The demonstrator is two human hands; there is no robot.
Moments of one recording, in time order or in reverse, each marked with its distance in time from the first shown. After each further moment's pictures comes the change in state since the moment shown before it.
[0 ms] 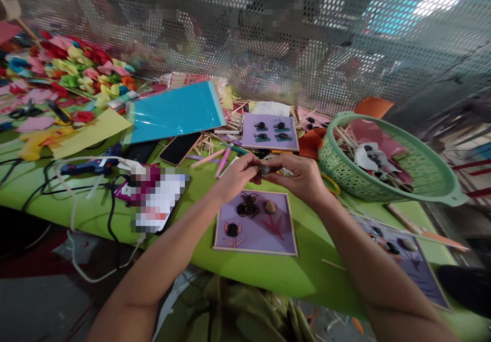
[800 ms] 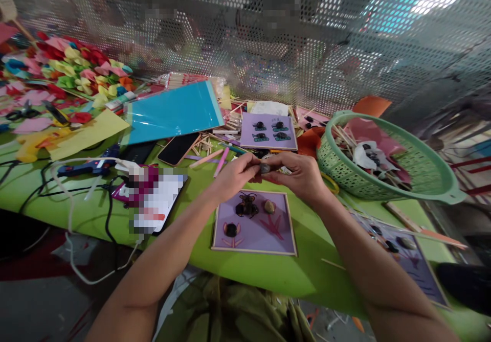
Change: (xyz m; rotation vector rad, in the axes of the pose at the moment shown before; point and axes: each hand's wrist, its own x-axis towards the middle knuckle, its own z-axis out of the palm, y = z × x) left_hand 0.001 -0.001 -0.007 0.172 -0.063 0.050; right_hand 0.001 -0.002 -0.003 0.068 -0.004 0.073
